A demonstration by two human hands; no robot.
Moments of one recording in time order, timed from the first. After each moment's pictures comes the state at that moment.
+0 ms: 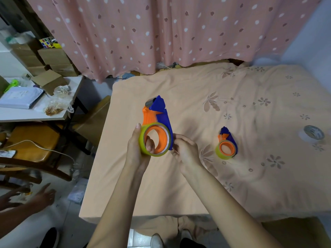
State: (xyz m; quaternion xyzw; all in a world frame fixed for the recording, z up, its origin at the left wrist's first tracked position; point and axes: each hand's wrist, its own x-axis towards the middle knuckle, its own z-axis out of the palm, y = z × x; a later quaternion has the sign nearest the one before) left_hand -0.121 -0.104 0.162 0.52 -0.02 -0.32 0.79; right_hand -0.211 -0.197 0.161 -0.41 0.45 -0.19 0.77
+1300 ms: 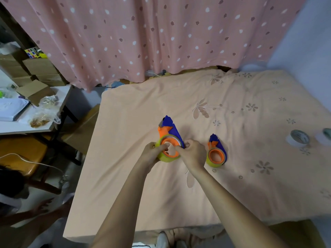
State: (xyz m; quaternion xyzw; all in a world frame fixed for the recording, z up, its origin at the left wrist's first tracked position) left_hand -0.113 -0.185 0.107 0.68 -0.07 -0.45 0.56; right_hand -0.223 -0.284 0.107 -0.76 0.51 -0.17 0.37
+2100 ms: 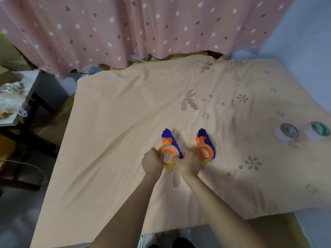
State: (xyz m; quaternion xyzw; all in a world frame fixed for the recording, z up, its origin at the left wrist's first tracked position) left_hand -0.150 -0.254 -0.012 0.92 -0.16 -0.23 0.26; right_hand -0.247 -0.324 0.023 -0.75 0.57 -0.05 0.34
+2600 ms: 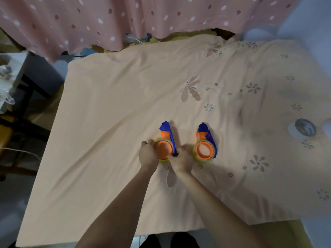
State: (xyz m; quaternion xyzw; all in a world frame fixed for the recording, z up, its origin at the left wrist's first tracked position) left_hand -0.133 -0.286 -0.070 0.94 -0.19 -0.21 0.20; right_hand -0.233 -0.349 -0.046 -0.73 0.55 -0.03 0.40
